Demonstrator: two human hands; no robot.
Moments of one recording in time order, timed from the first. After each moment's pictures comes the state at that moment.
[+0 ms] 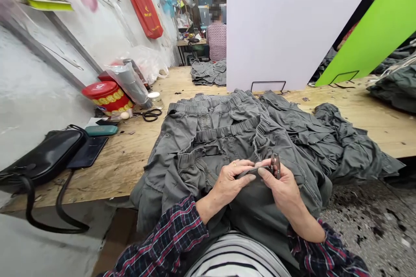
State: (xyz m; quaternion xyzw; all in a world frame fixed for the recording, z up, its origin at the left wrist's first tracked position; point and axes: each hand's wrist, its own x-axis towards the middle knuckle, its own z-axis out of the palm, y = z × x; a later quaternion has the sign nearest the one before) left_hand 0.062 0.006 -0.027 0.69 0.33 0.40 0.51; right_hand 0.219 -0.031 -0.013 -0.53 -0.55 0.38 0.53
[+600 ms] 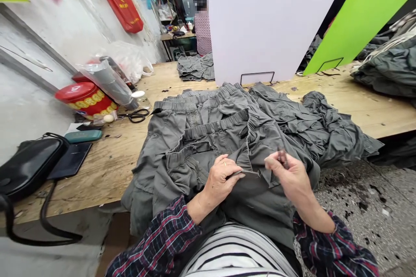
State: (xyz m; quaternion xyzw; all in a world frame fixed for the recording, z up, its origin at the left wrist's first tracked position) left_hand 0.062 0.000 -0.043 0.80 0.33 0.40 0.29; right_hand 0.252 -0.044 -0.012 -0.60 -0.55 0.29 0.50
